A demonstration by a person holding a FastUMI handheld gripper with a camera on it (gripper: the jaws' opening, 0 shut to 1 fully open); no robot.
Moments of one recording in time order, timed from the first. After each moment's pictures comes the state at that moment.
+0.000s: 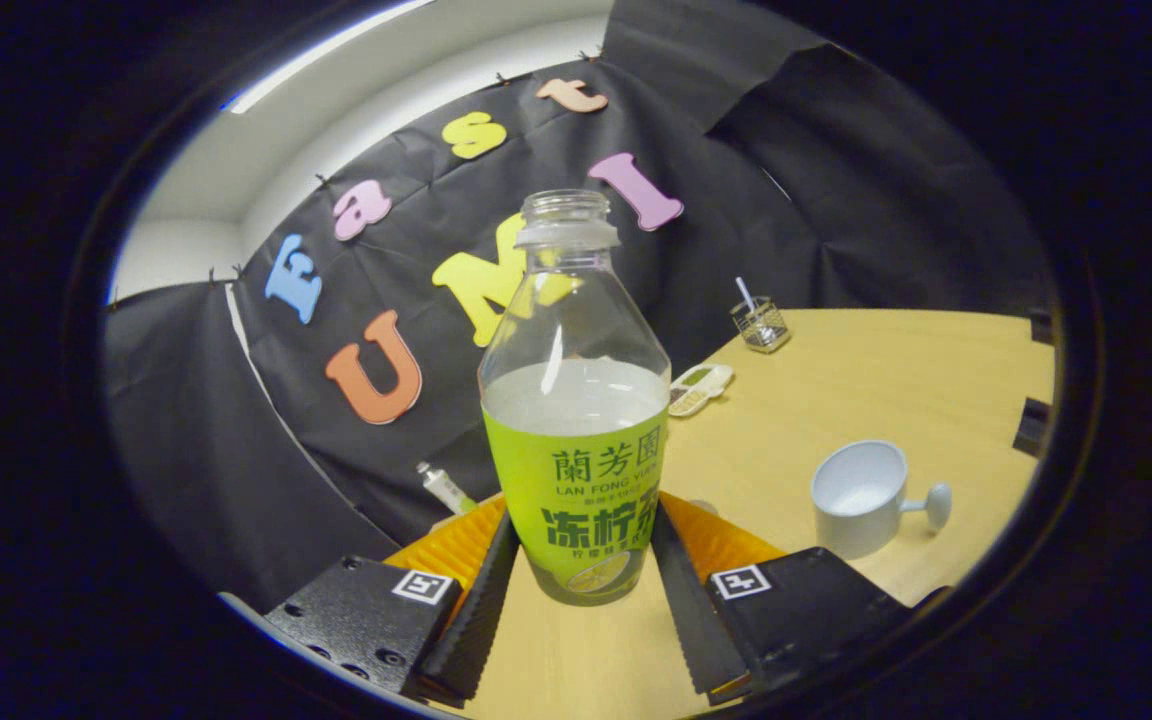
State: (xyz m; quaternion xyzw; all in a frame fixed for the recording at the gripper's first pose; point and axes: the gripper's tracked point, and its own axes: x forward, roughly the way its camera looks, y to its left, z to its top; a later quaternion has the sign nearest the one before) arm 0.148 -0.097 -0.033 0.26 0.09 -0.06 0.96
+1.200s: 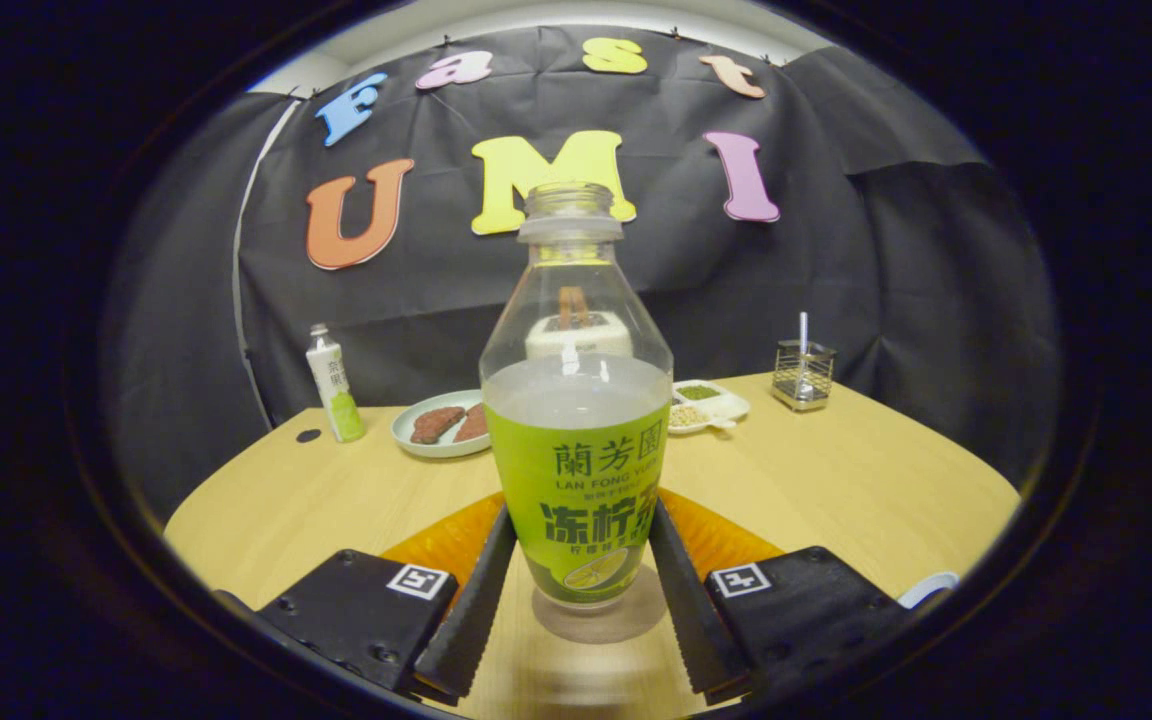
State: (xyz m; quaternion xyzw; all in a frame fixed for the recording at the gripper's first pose) arm 0.305 -0.129 -0.119 0.06 0.17 -0.08 0.98
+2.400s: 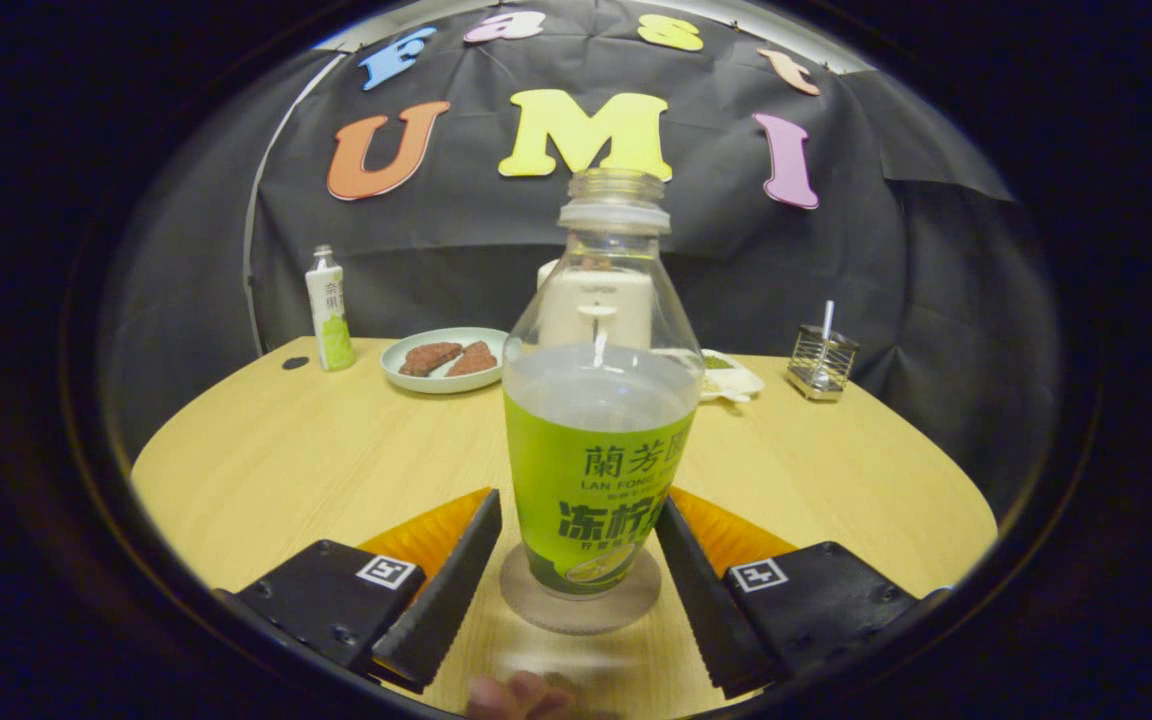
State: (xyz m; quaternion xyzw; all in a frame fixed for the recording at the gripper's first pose) arm 0.308 -0.129 -0.151 -0.01 0.22 -0.08 0.97
